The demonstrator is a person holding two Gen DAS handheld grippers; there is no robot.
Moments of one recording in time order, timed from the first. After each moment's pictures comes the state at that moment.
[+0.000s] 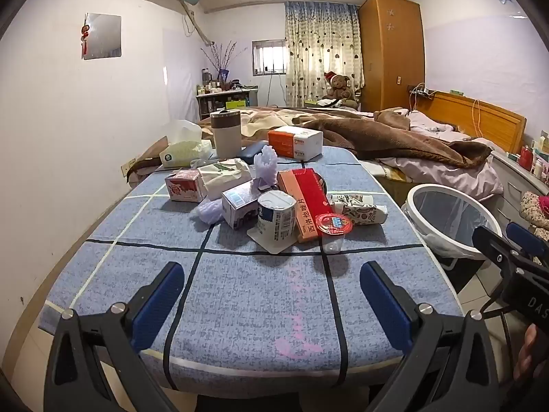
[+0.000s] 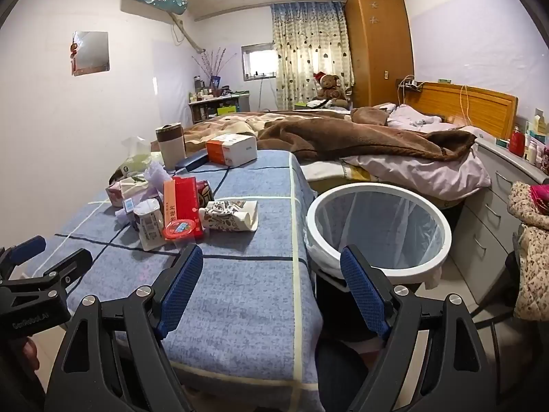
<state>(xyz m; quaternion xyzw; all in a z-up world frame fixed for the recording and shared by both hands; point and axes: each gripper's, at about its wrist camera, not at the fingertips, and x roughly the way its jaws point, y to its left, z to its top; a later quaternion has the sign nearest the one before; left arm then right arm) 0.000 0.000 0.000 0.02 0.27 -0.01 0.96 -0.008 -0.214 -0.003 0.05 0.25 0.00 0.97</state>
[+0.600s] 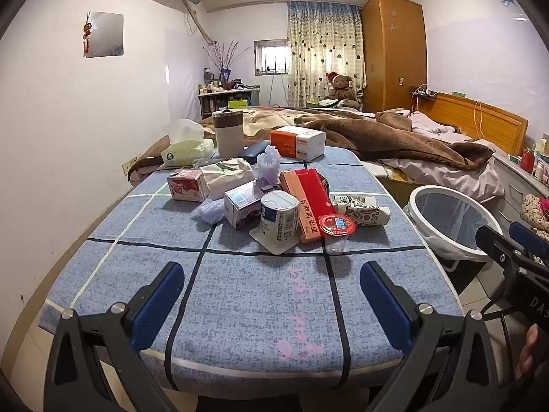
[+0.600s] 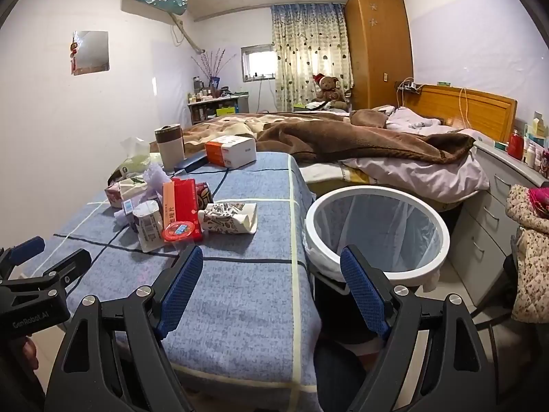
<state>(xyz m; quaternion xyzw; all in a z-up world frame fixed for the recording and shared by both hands) -0.002 0.000 0.001 0.02 0.27 0.00 0.96 -0.007 -0.214 -0.002 0.04 0.25 0.00 0.97</state>
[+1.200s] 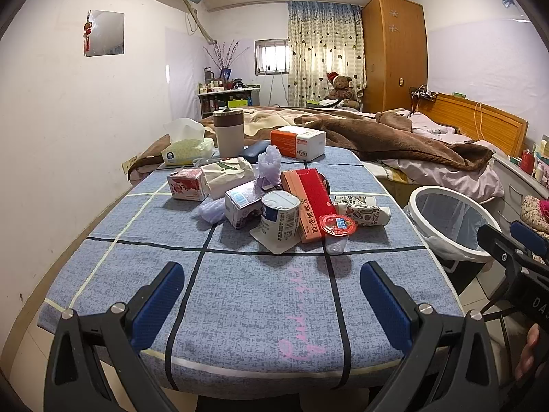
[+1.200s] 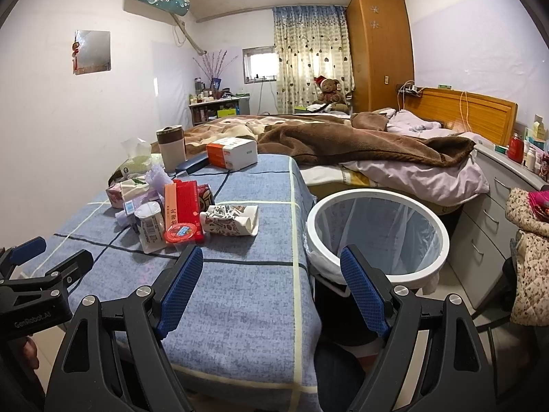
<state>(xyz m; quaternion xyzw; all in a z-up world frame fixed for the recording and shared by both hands) 0.000 0.003 0.000 0.02 0.27 0.00 0.96 -0.009 -0.209 0.002 0.03 0.24 0.00 0.97</state>
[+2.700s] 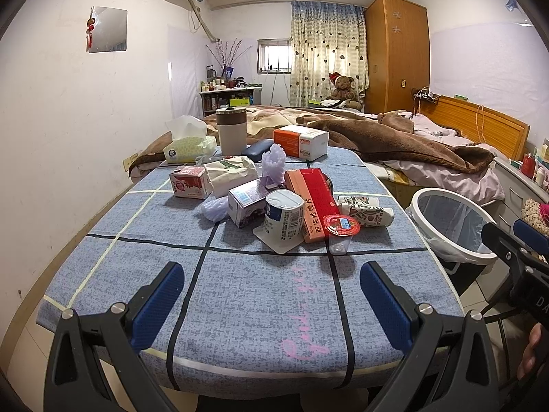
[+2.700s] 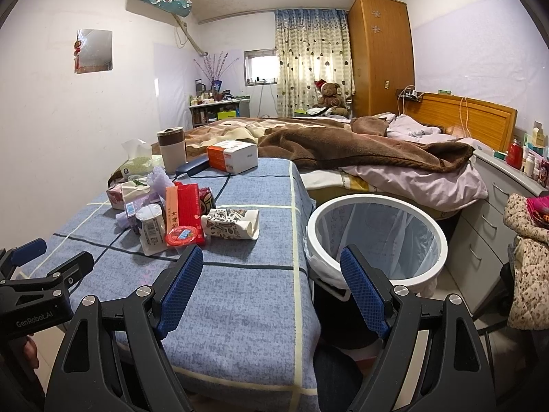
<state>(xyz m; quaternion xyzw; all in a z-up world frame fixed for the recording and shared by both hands) 0.000 0.006 0.000 0.01 0.27 0.00 0.96 -0.008 -0.208 0.005 0.03 0.24 0.00 0.97</state>
